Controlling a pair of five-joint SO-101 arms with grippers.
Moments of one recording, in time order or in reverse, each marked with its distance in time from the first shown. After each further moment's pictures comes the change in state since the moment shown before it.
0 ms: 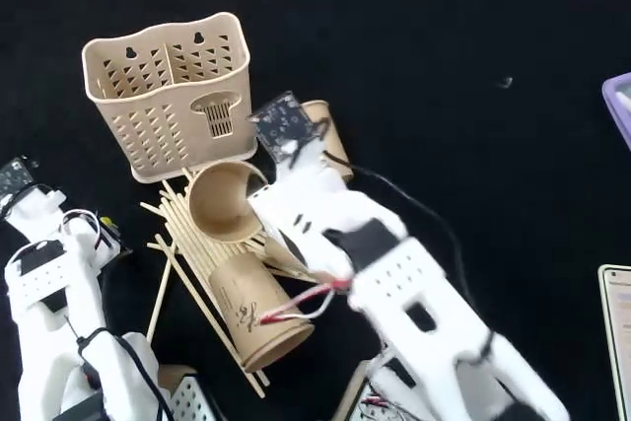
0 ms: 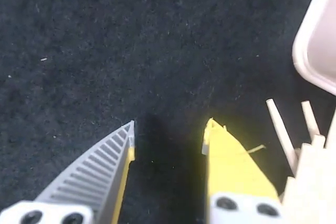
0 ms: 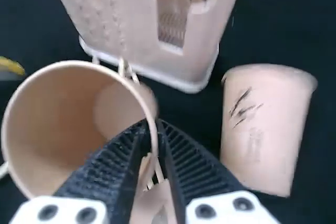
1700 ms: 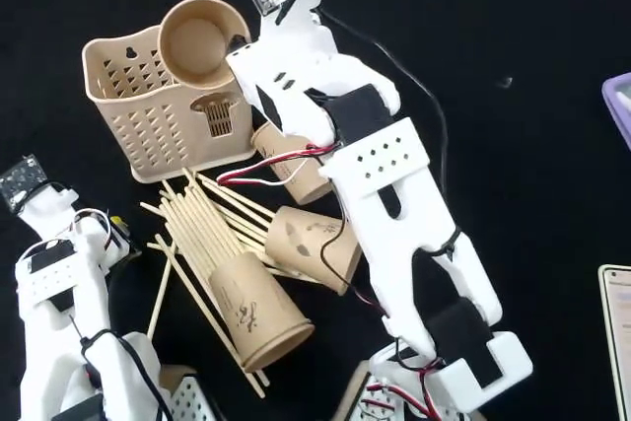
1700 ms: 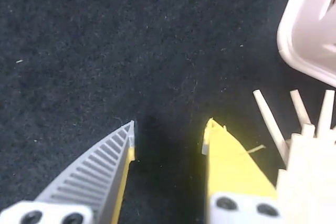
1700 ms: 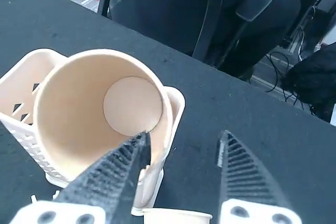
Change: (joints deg) left arm 3.1 0.0 1.7 -2.1 0.0; right arm 6.9 34.4 -61.4 16.9 4.5
